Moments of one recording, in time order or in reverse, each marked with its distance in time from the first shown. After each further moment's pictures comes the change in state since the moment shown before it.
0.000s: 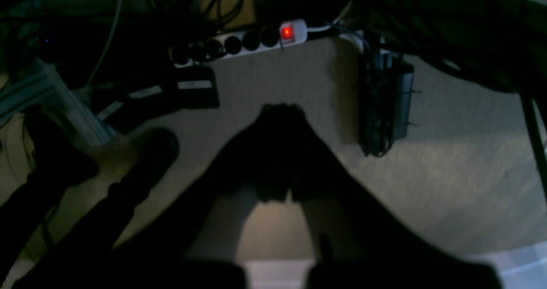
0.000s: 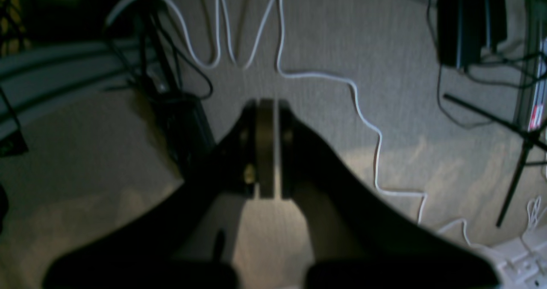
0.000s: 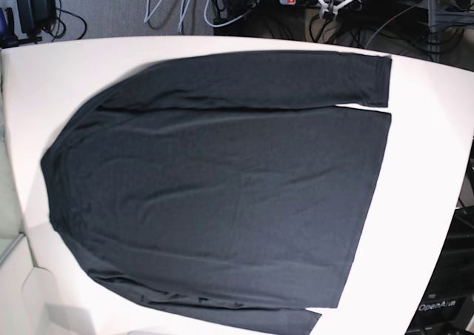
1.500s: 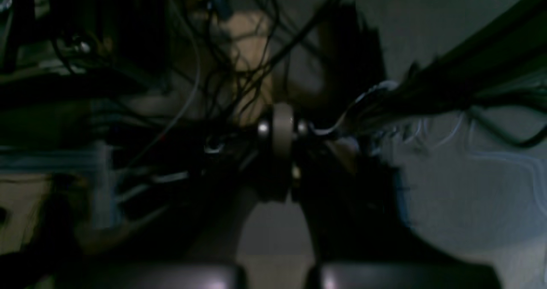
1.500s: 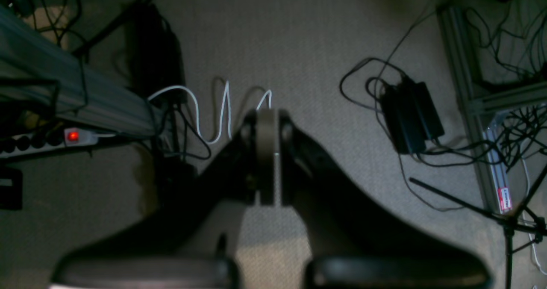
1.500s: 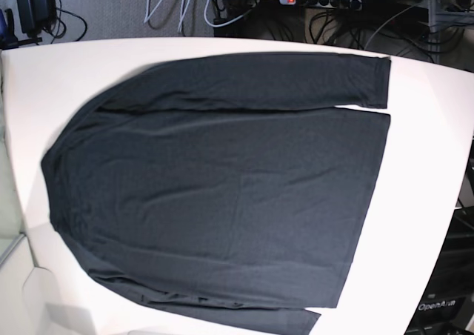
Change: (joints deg) left arm 23.9 -4.7 -6.2 0.1 0.2 -3.1 -58.0; right arm -20.5 -2.2 0.0 0.1 0.0 0.0 47.2
